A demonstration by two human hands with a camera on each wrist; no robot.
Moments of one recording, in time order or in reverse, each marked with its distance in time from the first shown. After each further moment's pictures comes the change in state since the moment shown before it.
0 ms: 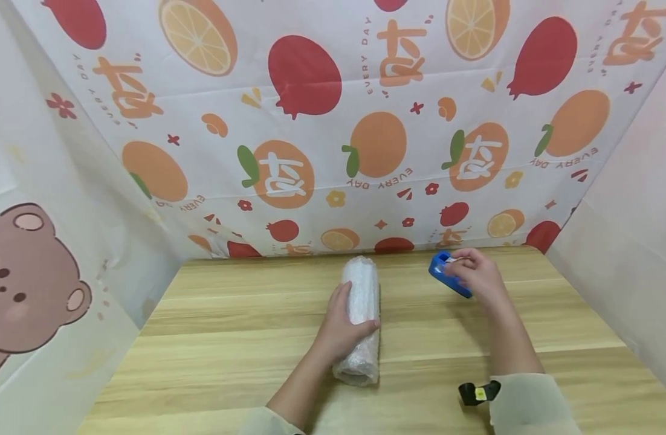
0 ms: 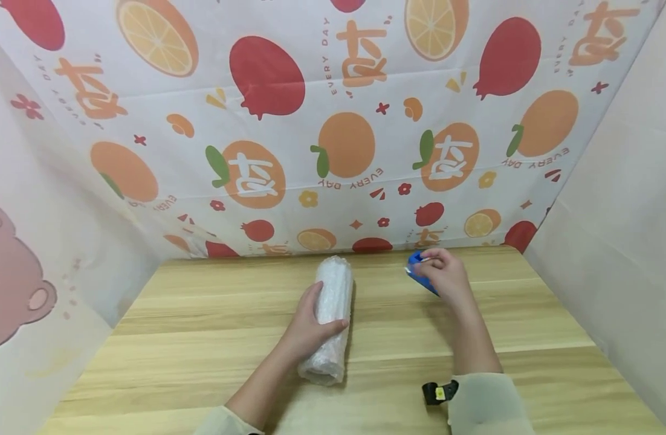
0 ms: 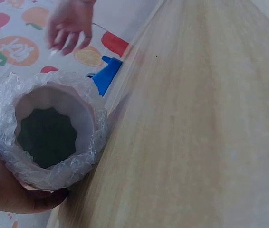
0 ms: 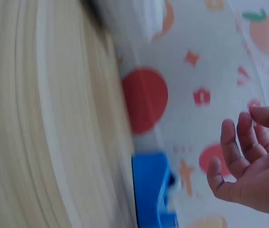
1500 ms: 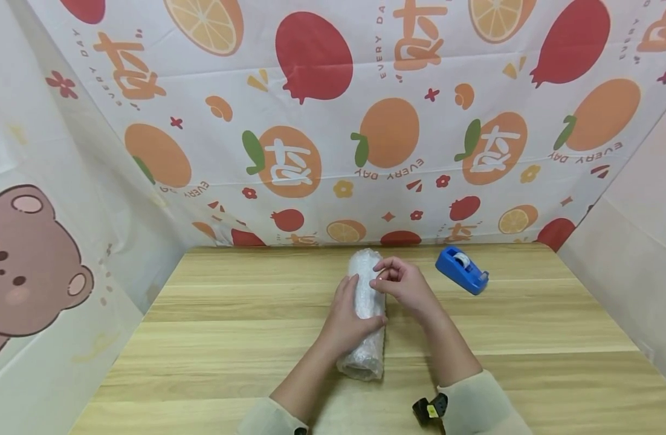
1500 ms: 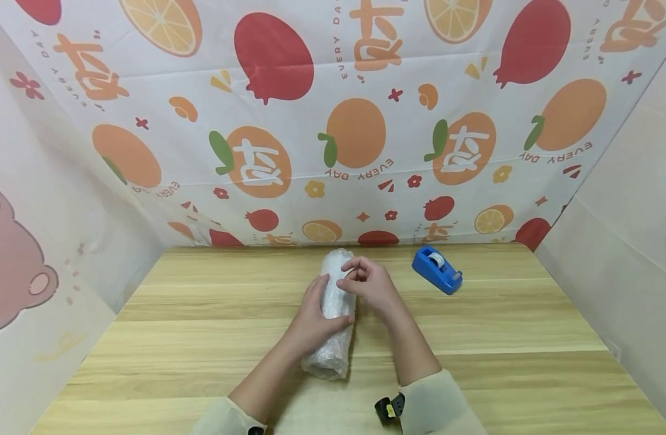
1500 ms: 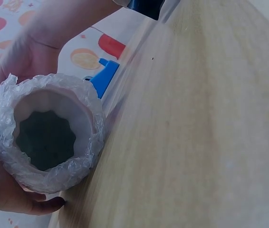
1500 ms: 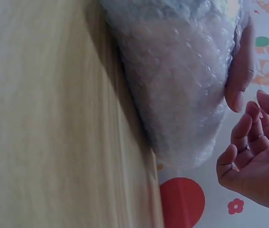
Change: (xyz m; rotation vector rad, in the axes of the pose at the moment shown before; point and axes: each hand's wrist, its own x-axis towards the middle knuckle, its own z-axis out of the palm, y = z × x) left_hand -0.001 0.002 0.003 0.044 -0.012 0.006; right_hand -0.009 -0.016 0.133 0.153 -0.324 -0.103
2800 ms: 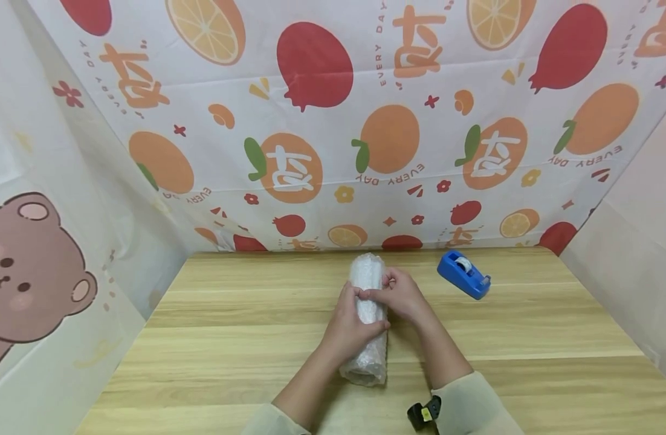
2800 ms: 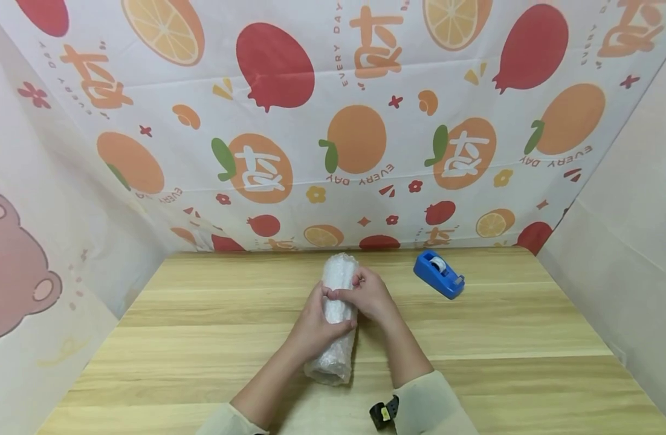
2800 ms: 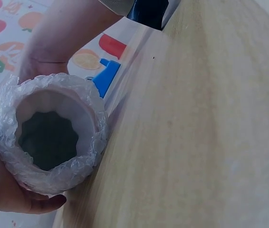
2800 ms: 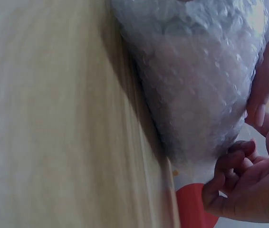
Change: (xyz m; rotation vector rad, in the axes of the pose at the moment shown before) left_hand 0.000 0.004 -0.001 -0.012 0.035 0.096; right_hand 0.012 0.018 0.013 -0.236 0.123 0.155
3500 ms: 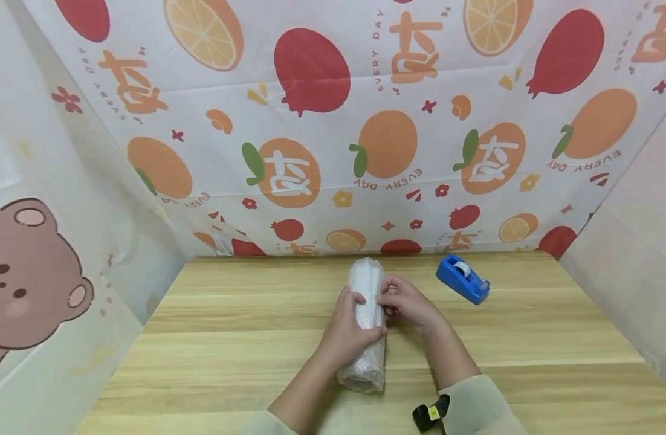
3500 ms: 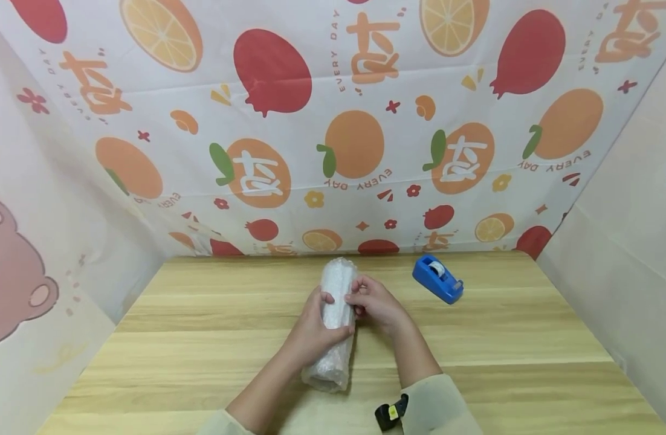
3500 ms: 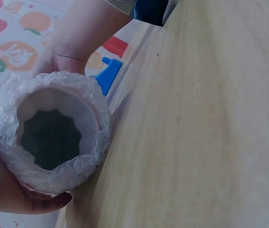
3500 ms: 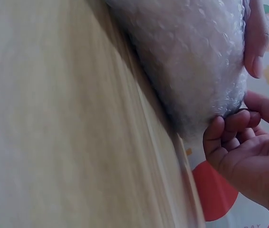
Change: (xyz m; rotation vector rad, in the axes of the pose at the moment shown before) left_hand 0.001 -0.002 0.001 0.048 -0.013 -0.006; right_hand 0.006 0.023 -0.017 0.390 -0.314 0.039
